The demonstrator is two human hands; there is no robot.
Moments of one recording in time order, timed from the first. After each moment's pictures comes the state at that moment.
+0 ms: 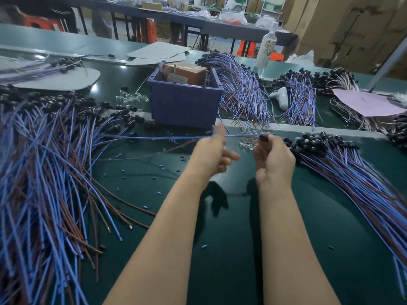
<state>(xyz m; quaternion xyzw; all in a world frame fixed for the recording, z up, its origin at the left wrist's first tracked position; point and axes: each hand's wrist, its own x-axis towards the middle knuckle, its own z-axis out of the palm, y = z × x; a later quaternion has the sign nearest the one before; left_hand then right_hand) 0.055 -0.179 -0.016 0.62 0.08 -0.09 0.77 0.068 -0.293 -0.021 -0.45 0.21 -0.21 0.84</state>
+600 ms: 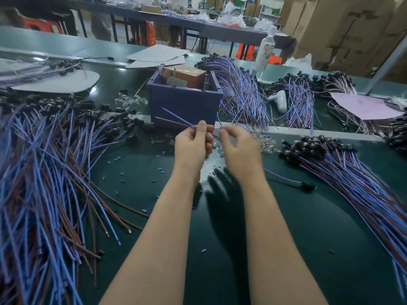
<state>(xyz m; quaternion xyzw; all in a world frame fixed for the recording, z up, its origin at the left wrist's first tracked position) 0.071 -0.164 -0.024 0.52 0.05 0.11 0.84 0.066 -0.257 -0.014 -0.88 -0.07 -0.21 0.43</state>
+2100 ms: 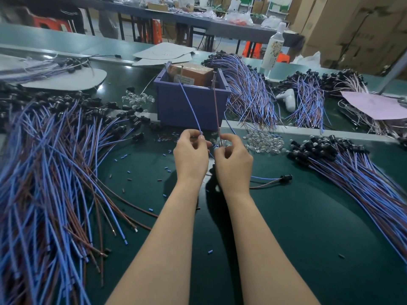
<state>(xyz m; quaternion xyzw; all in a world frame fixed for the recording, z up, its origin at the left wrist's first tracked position) 0.071 -0.153 -0.049 0.71 0.10 0.22 0.66 0.064 -0.229 -0.051 -0.85 0.01 -0.23 0.48</state>
